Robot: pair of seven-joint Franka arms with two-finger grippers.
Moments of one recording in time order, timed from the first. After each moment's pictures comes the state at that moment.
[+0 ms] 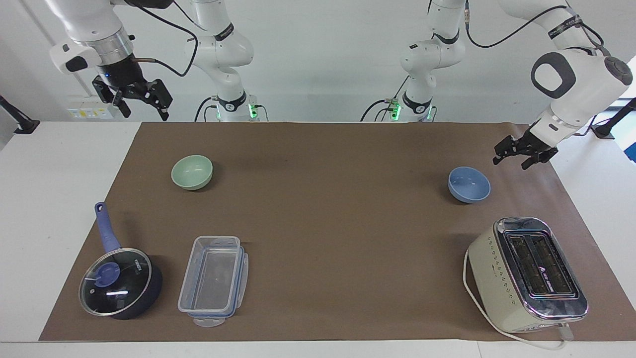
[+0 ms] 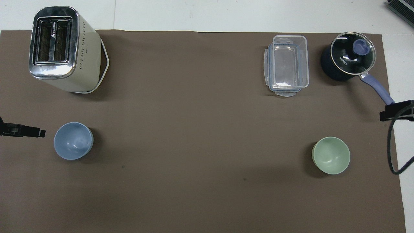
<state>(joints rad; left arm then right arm) 0.21 -0.05 0.02 -2.07 -0.15 1.95 0.44 0.01 -0.08 -0.09 -1.58 -0.02 1.50 0.04</state>
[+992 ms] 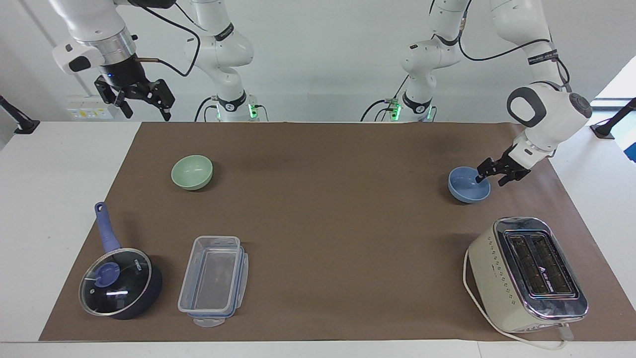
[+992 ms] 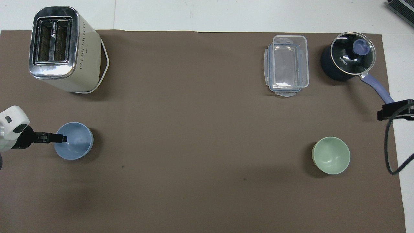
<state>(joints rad) 0.23 0.03 0.01 -2.27 -0.25 2.23 0.48 0.02 -0.08 -0.08 -1.58 -0.02 1.50 0.04</state>
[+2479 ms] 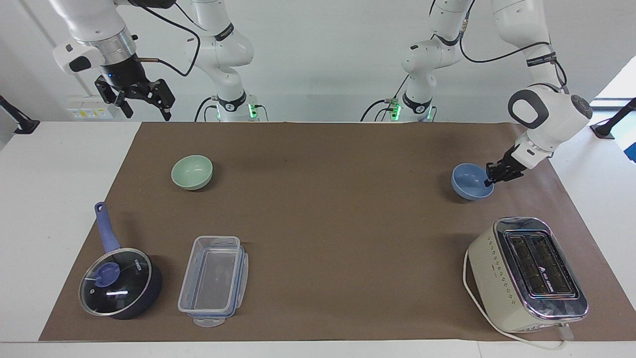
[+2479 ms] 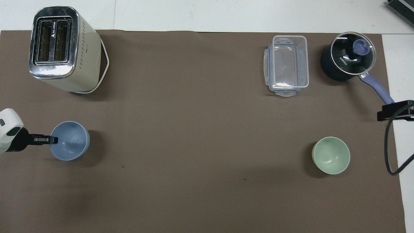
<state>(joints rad) 0.24 -0.02 0.00 -2.27 -0.28 2.19 0.52 0.02 -0.08 -0.08 -1.58 -0.02 1.50 0.04</state>
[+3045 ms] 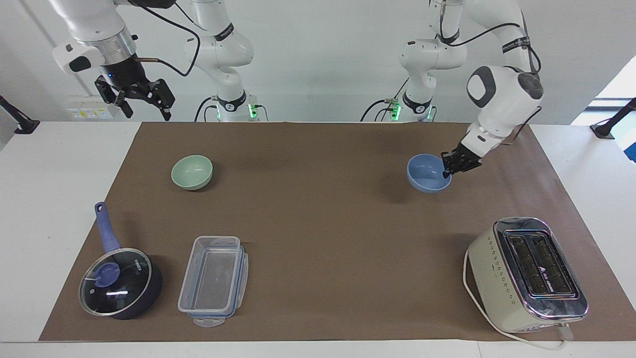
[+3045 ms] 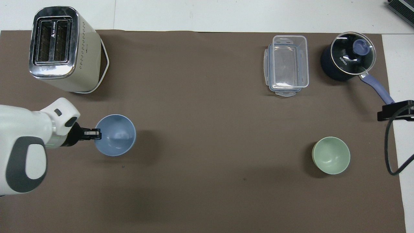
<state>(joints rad) -0.15 -0.12 -0.02 -2.26 -0.22 2.16 -0.03 0.02 -0.08 -0.08 -1.58 -0.02 1.50 0.04</state>
